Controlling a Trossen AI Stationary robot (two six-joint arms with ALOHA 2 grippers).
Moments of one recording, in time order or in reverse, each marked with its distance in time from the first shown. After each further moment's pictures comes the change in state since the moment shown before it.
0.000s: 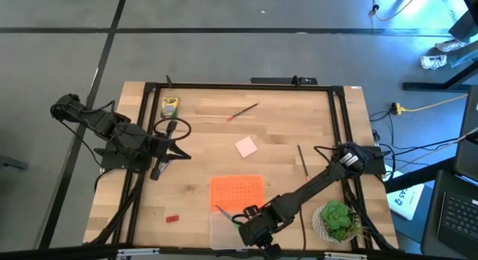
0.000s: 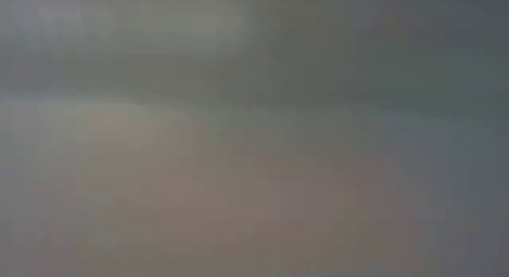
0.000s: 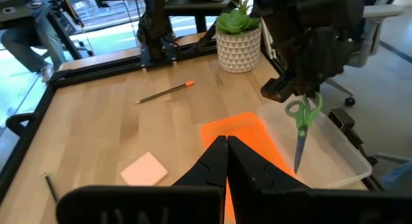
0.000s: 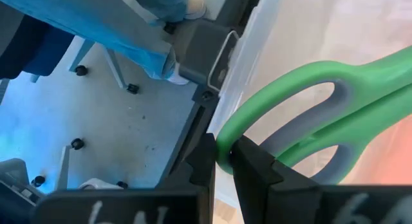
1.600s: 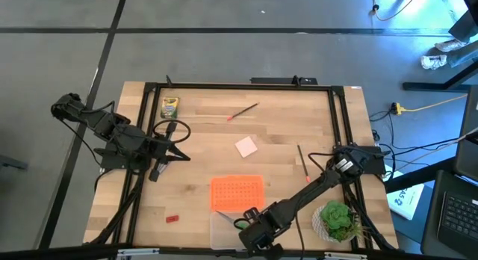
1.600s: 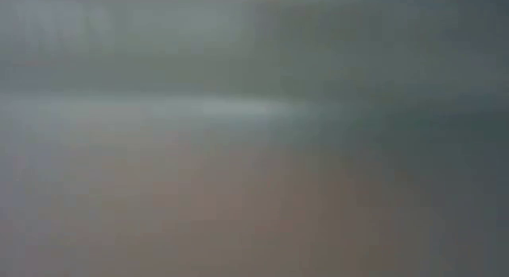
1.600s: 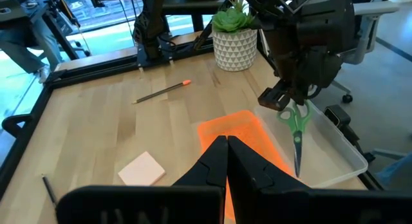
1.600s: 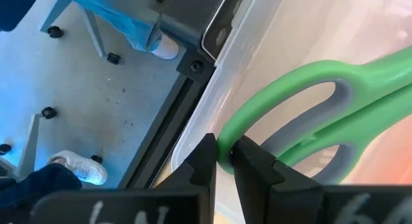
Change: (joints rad) left arm -0.017 0.000 0.000 -0.008 -0.007 0.000; right arm 0.015 0.076 0.001 -0.030 0.036 -0.123
